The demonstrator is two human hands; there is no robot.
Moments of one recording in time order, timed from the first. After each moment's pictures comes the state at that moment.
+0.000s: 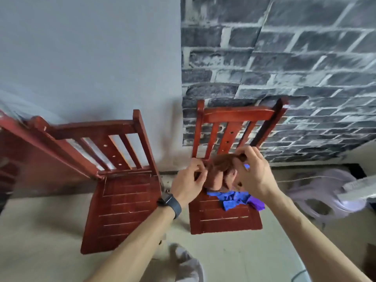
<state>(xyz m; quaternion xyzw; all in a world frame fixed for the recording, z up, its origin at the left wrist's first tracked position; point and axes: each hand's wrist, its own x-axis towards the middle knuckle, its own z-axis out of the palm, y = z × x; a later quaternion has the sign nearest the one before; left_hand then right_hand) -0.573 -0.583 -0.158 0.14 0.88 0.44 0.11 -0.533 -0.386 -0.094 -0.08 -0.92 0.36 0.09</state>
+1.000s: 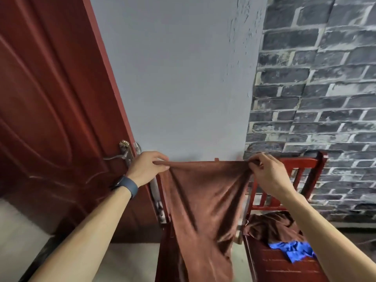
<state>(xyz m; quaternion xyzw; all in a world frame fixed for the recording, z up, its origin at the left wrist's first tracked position) -0.565 -0.979 0.097 0.08 0.93 0.36 -0.04 -0.498 -0.621 0.065 -0.05 -0.93 0.30 0.20</state>
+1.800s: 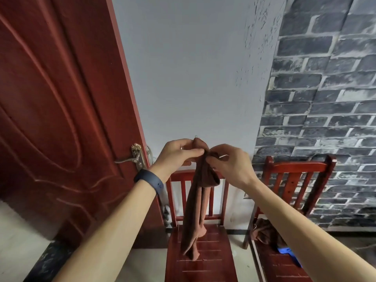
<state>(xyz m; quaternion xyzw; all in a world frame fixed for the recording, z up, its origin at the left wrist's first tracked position) -0.554 -0.964 0.151 0.14 0.78 0.61 0.07 -0.504 -0.782 0.134 0.02 -0.86 0.48 0.14</state>
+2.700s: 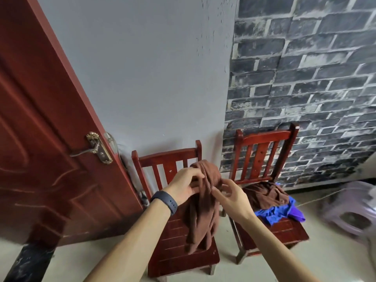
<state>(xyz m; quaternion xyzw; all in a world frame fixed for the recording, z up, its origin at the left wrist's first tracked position) -0.537 -0.850 0.014 -0.04 0.59 0.73 0.34 -0.436 -0.701 -0.022 -0.18 -0.82 0.54 0.03</state>
